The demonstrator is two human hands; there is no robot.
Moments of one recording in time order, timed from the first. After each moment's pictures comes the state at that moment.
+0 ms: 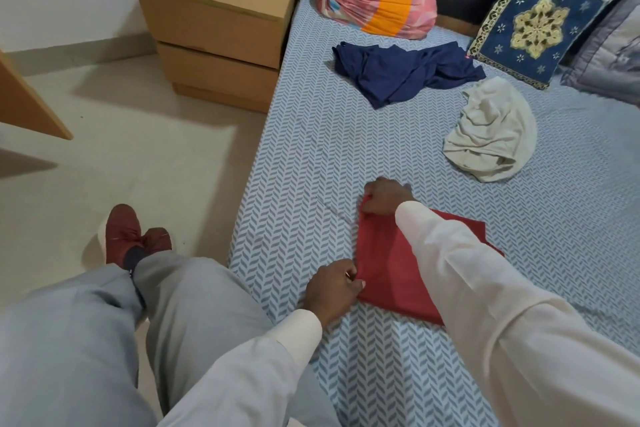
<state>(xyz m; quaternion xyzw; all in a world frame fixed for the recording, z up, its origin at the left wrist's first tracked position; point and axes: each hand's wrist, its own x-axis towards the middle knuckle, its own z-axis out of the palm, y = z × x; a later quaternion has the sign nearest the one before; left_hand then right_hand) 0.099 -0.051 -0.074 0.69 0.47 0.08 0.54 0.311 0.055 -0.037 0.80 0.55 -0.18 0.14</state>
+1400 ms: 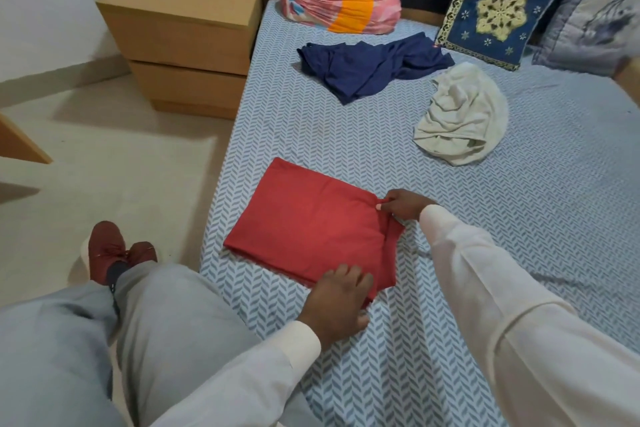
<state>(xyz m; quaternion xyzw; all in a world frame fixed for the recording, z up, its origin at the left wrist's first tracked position) 0.135 -0.098 -0.070 0.97 0.21 0.04 0.14 0.424 -0.016 -0.064 0.82 0.44 -0.37 -0.04</state>
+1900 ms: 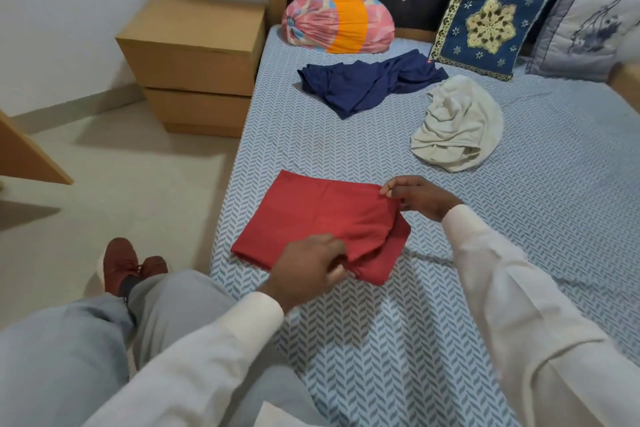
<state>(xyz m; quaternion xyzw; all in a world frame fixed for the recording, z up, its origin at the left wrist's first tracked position) 0.094 -0.045 0.003 0.93 0.24 0.19 0.20 0.410 -0.049 0.016 0.68 0.41 -0.51 -0.34</state>
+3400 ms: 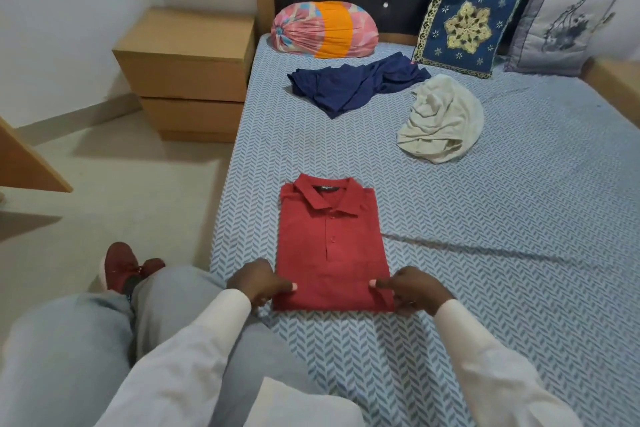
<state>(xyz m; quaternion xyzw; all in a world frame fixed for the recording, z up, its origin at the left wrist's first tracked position) 0.029 -0.037 -0.045 0.69 0.57 -0.14 0.42 0.301 -0.202 -0.036 0.83 0.19 -0.49 -0.18</state>
